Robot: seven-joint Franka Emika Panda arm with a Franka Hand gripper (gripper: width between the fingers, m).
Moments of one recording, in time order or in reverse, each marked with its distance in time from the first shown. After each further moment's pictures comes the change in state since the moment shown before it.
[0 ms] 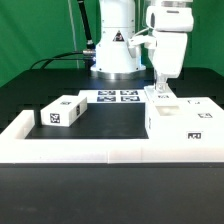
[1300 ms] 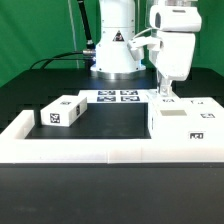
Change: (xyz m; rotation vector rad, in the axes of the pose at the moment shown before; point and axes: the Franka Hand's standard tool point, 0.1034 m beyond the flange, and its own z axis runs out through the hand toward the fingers) arm 0.002 0.031 -0.001 -0.018 0.004 -0.046
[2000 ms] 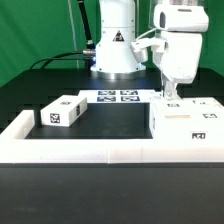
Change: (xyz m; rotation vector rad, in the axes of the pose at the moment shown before) arm 0.002 0.036 -0.001 -0.015 0.000 0.015
